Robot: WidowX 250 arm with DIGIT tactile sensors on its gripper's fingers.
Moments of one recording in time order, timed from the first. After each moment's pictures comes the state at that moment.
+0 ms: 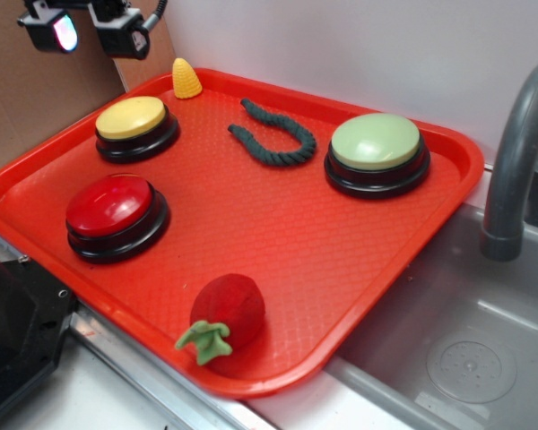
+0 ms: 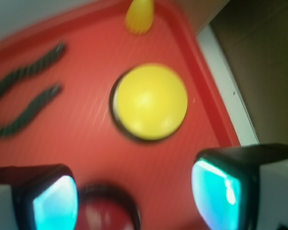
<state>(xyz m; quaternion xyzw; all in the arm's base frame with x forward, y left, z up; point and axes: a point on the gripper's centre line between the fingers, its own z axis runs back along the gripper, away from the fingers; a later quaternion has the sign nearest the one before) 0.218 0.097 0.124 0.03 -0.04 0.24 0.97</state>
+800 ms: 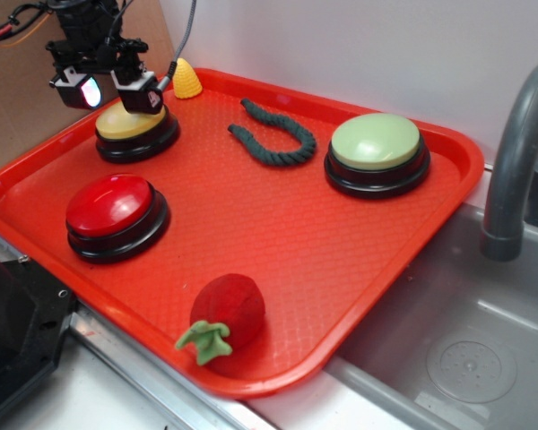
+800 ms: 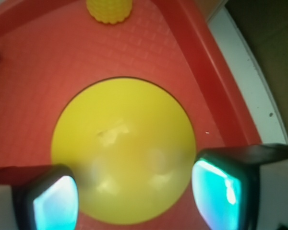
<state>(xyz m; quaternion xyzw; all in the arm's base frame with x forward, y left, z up) 0.236 0.129 0.057 0.01 -0.04 0.22 0.97</state>
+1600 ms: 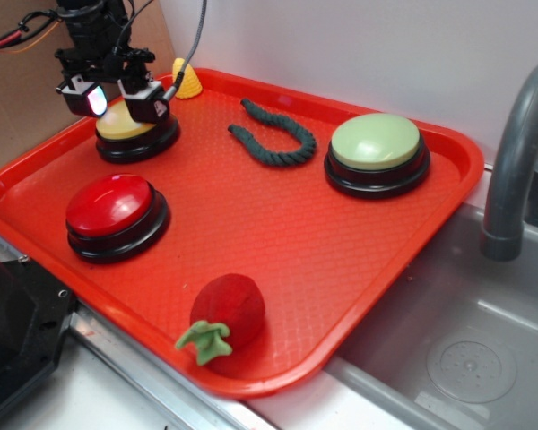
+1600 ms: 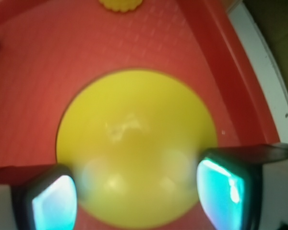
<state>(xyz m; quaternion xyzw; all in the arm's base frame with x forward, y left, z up) 0.232 0.120 0.052 0.01 -0.01 0.19 0.98</state>
